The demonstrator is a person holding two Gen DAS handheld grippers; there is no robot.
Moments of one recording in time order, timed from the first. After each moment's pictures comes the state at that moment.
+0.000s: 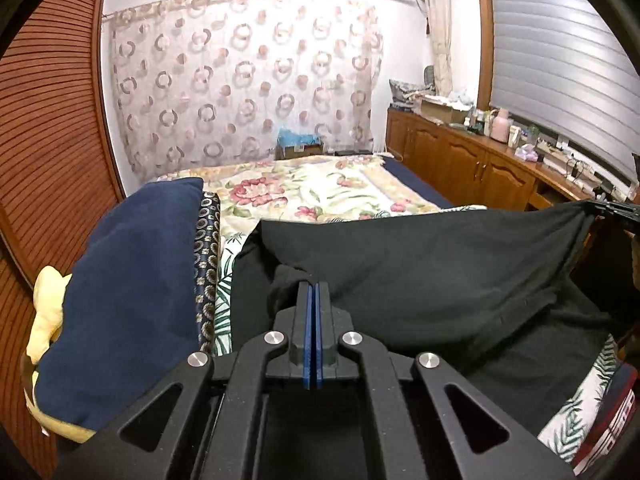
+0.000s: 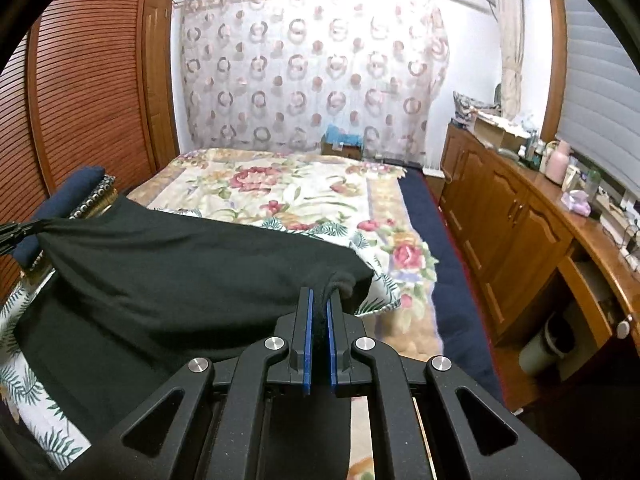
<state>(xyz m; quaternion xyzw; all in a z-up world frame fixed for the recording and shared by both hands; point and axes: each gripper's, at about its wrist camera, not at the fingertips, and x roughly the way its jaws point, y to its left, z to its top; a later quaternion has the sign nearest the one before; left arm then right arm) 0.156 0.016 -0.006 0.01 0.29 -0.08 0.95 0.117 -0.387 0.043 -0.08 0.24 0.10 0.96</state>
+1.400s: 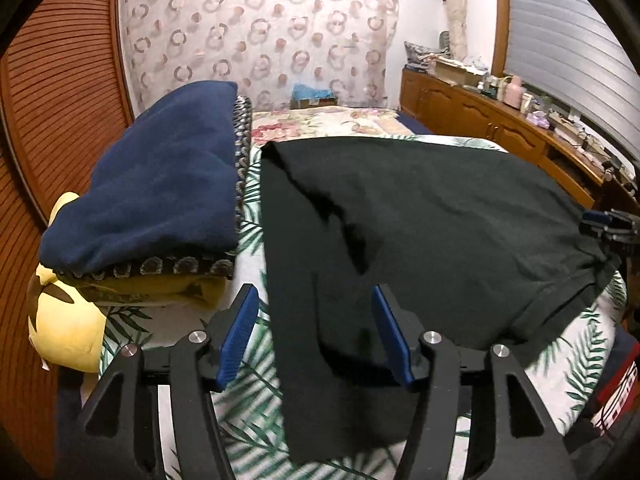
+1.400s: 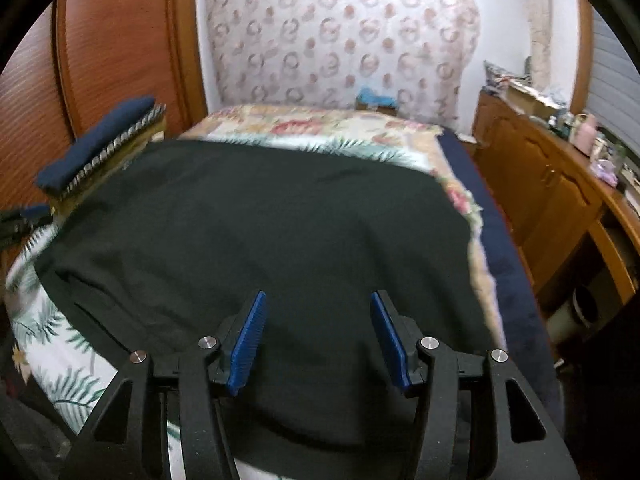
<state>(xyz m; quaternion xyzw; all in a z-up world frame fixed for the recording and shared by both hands) 0.100 0.042 -0.068 0.01 0.37 -0.05 0.93 0.101 -0.326 -0.040 -0.09 0.31 0.15 0.94</state>
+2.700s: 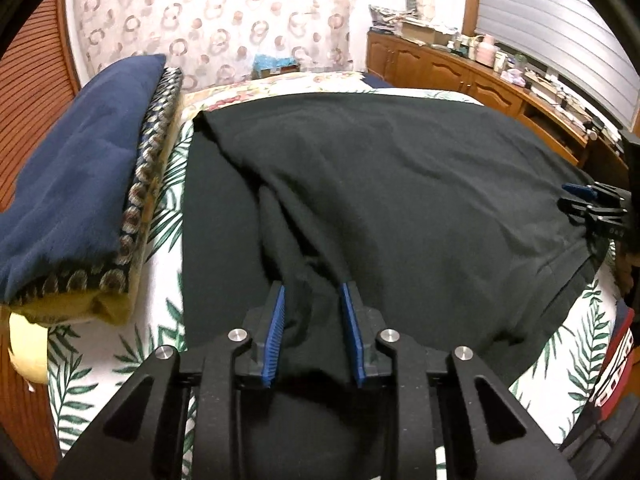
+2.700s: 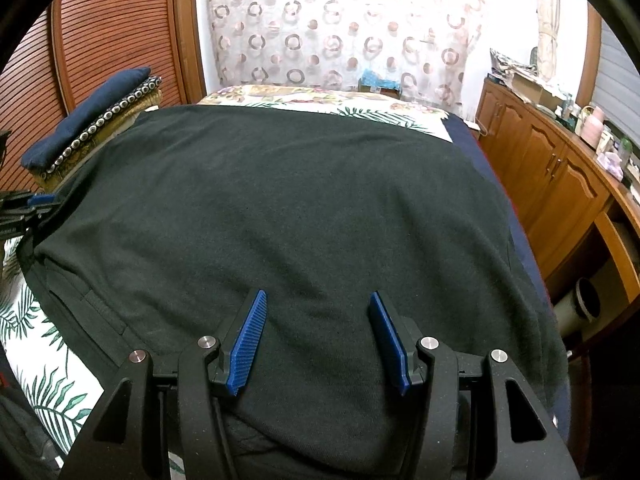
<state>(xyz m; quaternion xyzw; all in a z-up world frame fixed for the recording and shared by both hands) 0.122 -0.004 -0.093 0.03 0.42 -0.11 0.90 0.120 -0.306 -0.064 -0.09 0.33 0.14 0.93</state>
